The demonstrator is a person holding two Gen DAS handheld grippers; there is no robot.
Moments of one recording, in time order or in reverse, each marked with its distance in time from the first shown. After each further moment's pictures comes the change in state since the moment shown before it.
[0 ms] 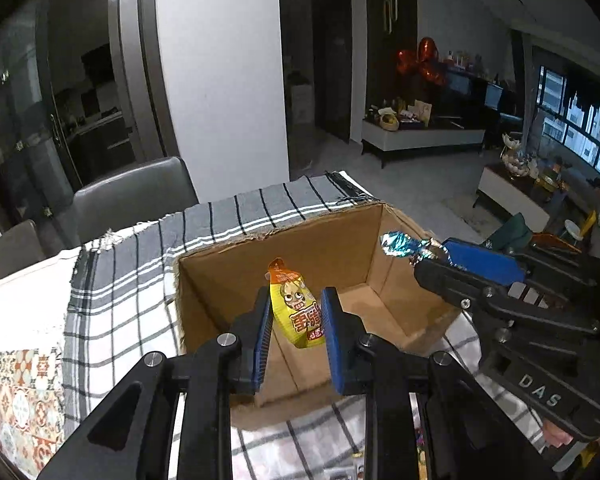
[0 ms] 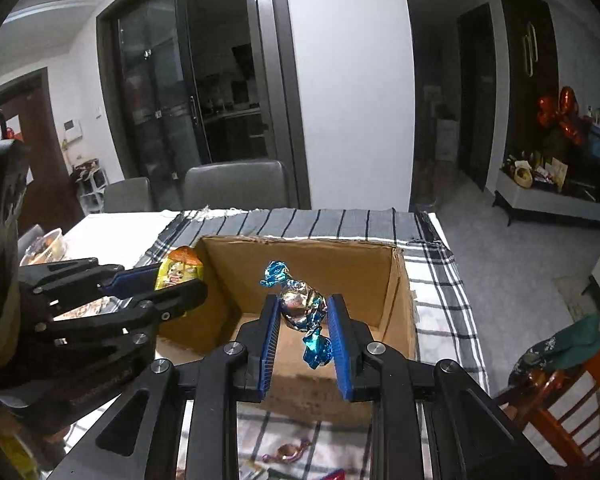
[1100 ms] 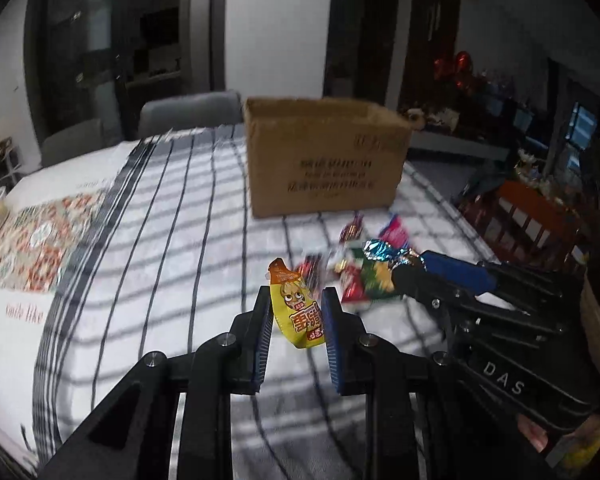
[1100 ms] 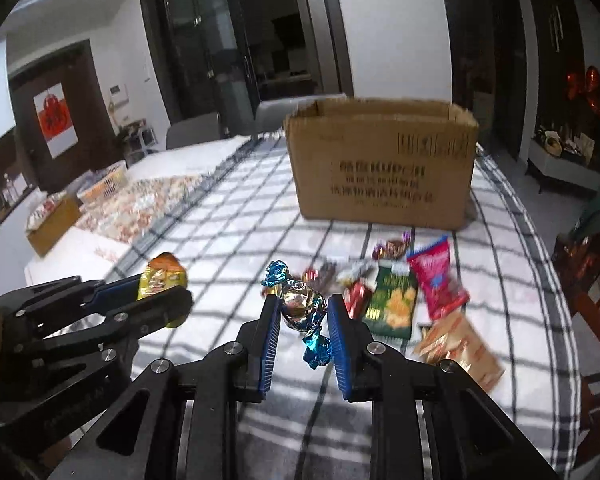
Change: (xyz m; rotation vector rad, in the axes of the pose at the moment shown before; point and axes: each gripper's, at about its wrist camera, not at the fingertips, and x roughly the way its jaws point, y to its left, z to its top) left arm -0.155 -0.041 -0.211 -0.174 0.011 0.077; right arm -0.126 0.084 -0.183 -0.027 0.071 0.141
